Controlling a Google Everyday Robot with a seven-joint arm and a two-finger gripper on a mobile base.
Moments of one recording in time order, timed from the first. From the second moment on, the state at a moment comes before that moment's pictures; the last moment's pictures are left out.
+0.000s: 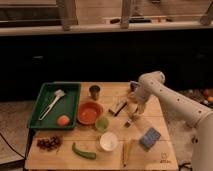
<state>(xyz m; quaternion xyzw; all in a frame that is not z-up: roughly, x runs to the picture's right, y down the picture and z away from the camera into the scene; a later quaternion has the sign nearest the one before) 0.207 0.106 0.907 -0.26 -0.14 -0.18 0.94</state>
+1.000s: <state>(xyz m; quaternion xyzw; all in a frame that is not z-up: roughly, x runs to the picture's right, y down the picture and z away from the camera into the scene) 0.156 0.099 0.898 -0.26 -0.24 -0.24 0.90</state>
